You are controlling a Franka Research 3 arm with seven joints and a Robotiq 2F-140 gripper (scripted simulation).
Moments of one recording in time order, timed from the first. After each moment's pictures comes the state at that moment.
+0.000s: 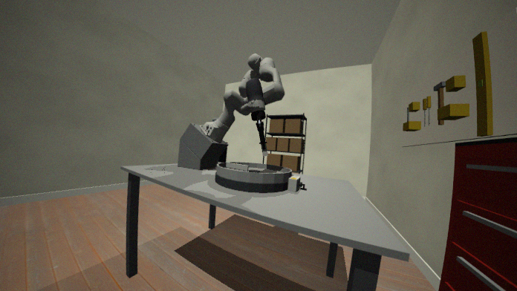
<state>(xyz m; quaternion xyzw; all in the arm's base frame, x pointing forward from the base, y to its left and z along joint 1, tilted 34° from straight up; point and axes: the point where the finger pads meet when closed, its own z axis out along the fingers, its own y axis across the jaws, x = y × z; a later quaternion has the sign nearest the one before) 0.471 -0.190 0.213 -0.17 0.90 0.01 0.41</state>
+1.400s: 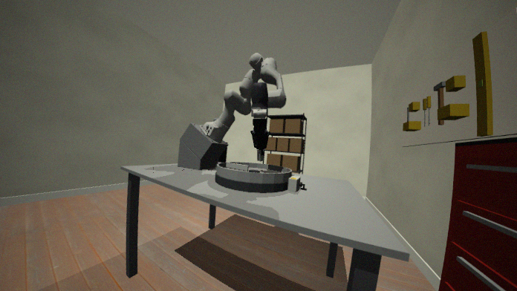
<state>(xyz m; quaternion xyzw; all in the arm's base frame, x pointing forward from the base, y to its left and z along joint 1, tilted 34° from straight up) 0.453 -0.142 0.170 -0.57 0.75 -0.03 0.33</state>
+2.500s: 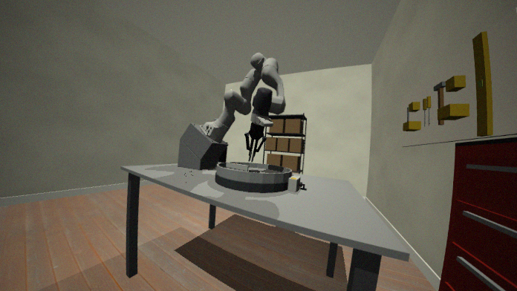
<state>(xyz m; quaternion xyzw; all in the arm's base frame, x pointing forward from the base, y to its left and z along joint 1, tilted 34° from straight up) 0.403 -0.112 0.125 -0.82 0.52 0.01 0.26</state>
